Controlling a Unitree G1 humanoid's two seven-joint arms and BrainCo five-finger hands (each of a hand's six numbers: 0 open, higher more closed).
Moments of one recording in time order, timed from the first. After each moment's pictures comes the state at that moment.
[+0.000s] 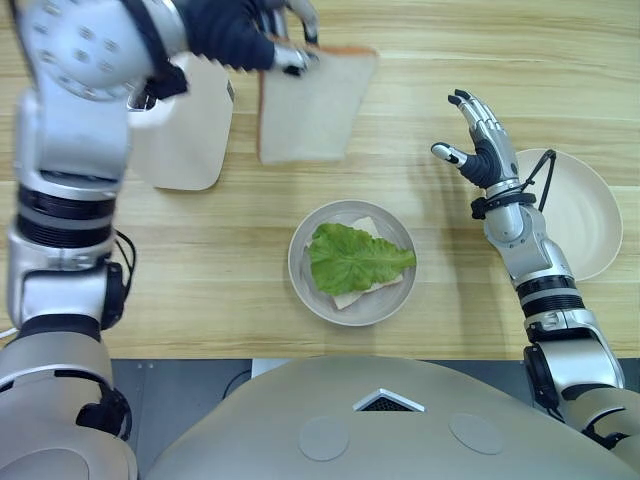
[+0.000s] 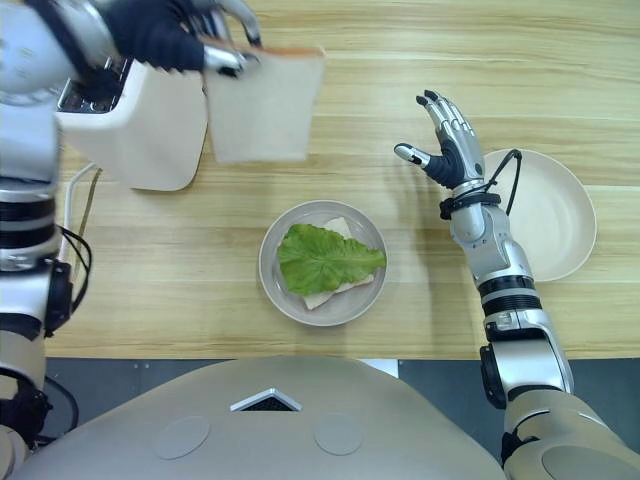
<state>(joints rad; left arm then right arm) -0.61 0.63 -0.28 -0.20 0.19 0.17 -0.89 -0.19 -0.47 0.15 0.47 -0.56 -0.41 -0.23</state>
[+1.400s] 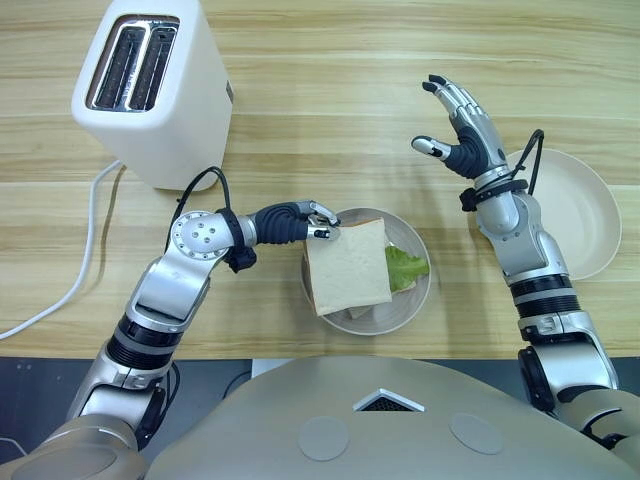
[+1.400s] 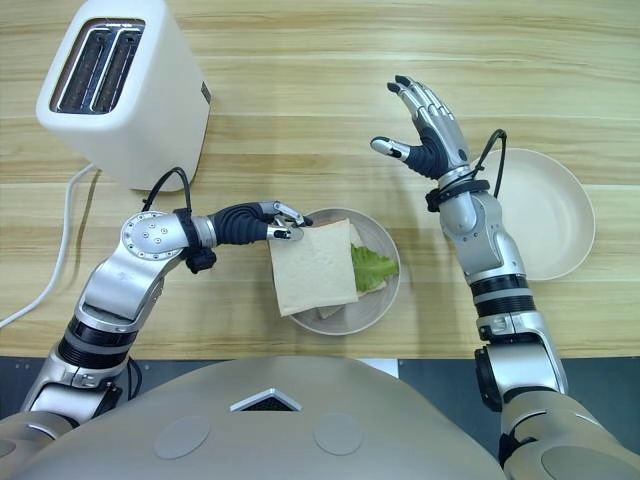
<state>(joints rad) -0.01 0.52 -0.34 -0.48 -0.07 0.60 -0.76 -0.19 -0.44 0.18 0.28 -0.55 -0.34 -0.09</state>
